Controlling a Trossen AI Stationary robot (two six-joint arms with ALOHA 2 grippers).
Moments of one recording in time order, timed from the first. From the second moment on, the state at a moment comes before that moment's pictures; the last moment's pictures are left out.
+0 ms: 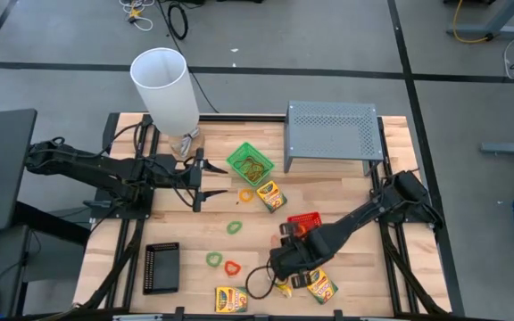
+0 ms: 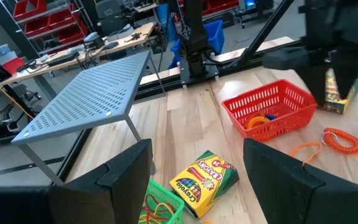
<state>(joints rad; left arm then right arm) -0.09 0.92 0.52 0.21 -0.17 0.30 0.53 1.95 1.59 -0.94 0.14 0.27</state>
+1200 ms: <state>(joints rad) -0.09 0.92 0.52 0.20 -0.16 0.28 0.59 2.16 1.57 -0.85 0.18 0.12</state>
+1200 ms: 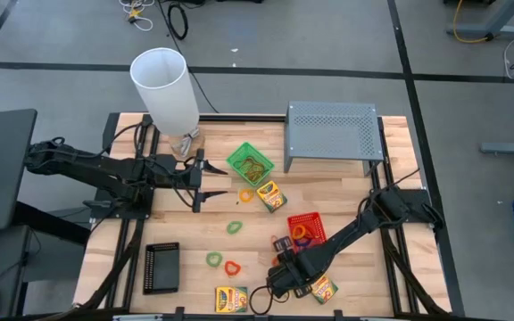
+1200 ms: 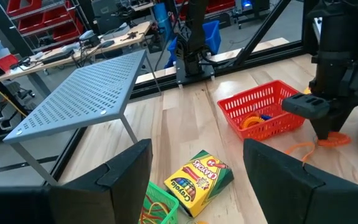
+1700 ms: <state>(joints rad) -0.09 0.92 0.52 0.20 -0.16 0.28 0.62 2.16 1.59 -0.87 0.30 0.11</state>
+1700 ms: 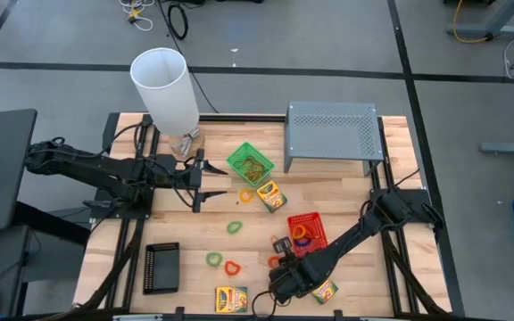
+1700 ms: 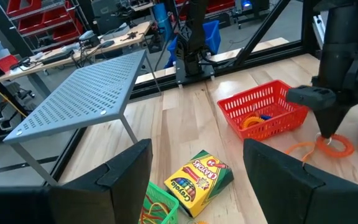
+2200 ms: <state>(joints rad) -0.09 0.92 0.52 0.19 -0.15 0.28 0.62 2.15 1.88 -1.38 0.46 0.25</state>
